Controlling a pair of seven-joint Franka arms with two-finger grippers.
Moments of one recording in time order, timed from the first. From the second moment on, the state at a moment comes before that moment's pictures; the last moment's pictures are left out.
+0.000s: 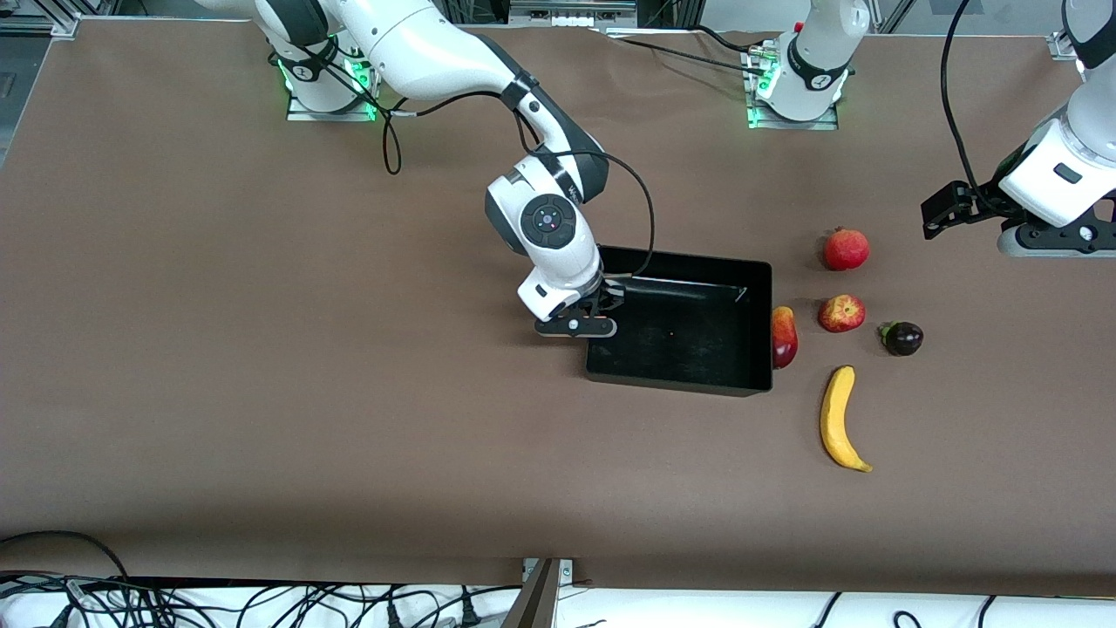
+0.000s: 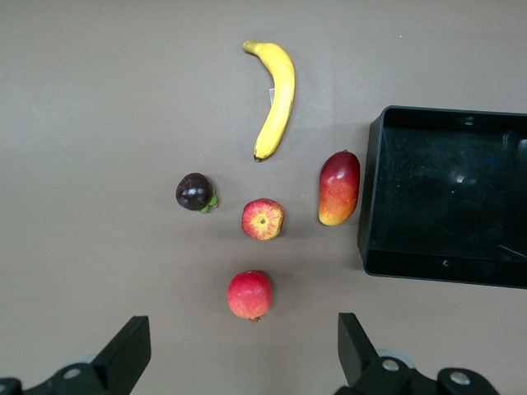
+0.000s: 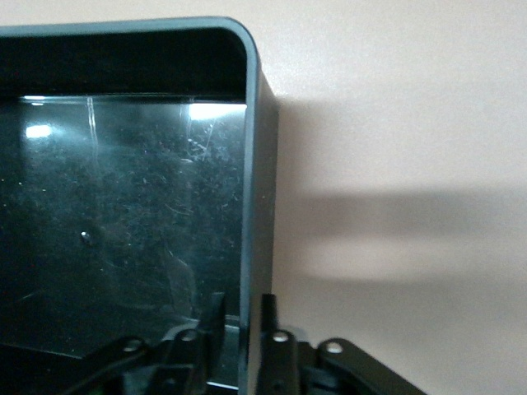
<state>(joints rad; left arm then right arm) 0.04 0.00 -0.10 -1.69 0.07 1.65 -0.05 0.86 0.94 -0.12 -1.14 0.29 2.21 0.71</state>
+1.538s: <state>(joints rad) 0.04 0.00 -0.10 -1.69 0.07 1.67 -0.05 0.66 0.17 -0.49 -1.48 0.20 1.60 0.14</state>
